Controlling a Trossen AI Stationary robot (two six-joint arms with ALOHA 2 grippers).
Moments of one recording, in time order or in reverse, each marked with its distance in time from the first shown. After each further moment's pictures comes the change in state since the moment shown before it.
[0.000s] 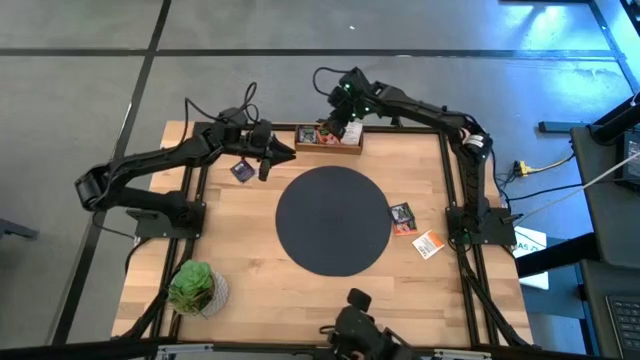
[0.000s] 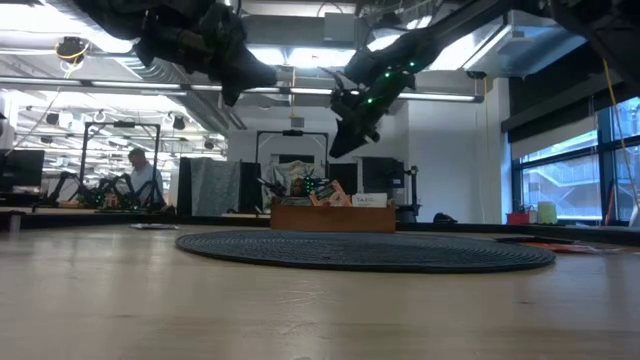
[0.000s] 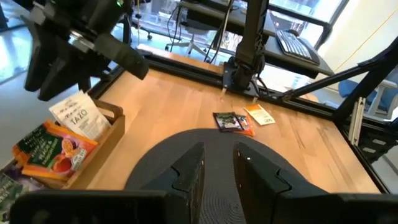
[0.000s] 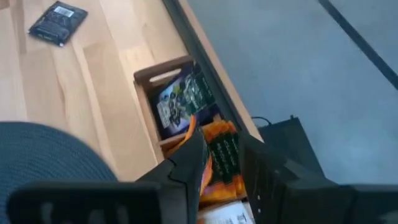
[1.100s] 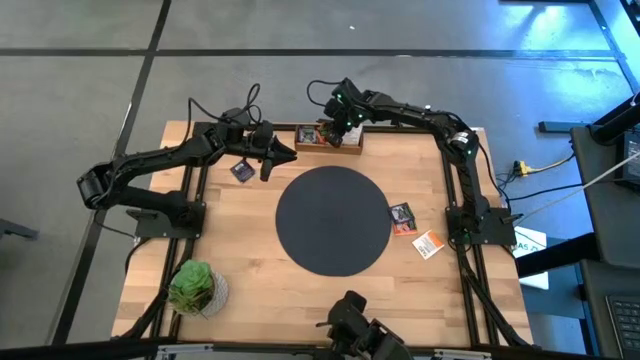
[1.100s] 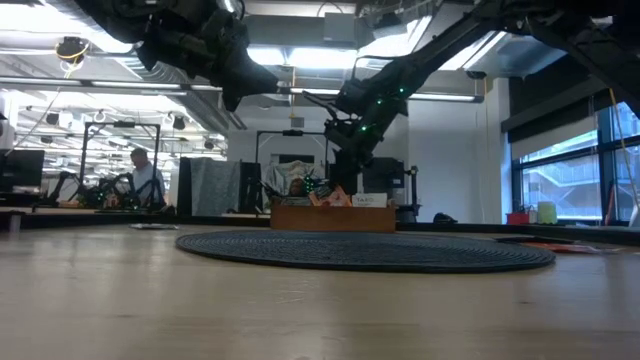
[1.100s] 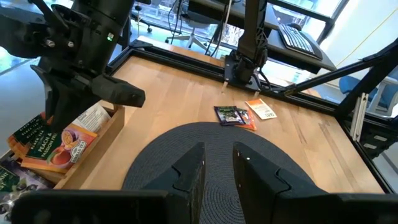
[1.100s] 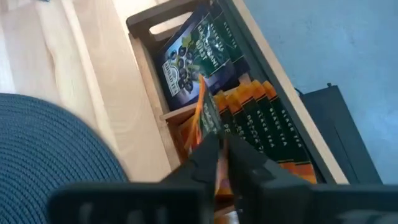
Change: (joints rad) left arm 0.000 0.028 0.000 -0.003 0.000 0.003; right arm -0.005 0.130 0.008 -0.020 -0.069 0.026
